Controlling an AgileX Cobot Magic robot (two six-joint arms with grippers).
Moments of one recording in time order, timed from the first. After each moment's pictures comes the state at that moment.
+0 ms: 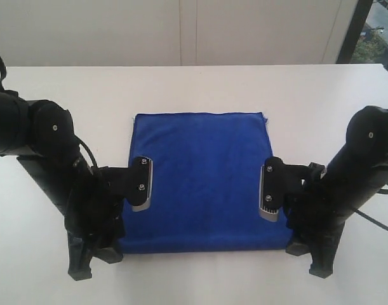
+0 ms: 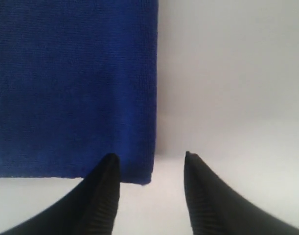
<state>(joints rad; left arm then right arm) -0.61 1.68 -0.88 -0.38 0.73 1.22 0.34 1.63 -0.74 0.29 0.63 -1.24</state>
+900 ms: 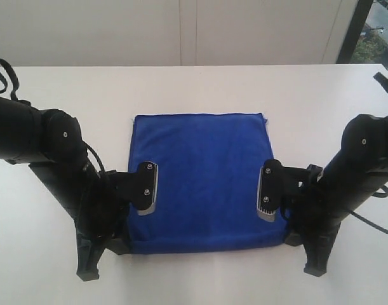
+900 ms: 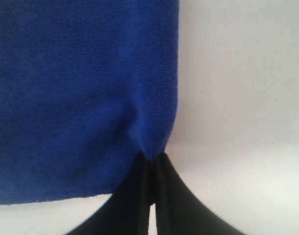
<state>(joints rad) -0.61 1.75 -0.88 -0.44 0.67 1.31 0.34 1.68 -0.73 0.30 0.56 -1.24</state>
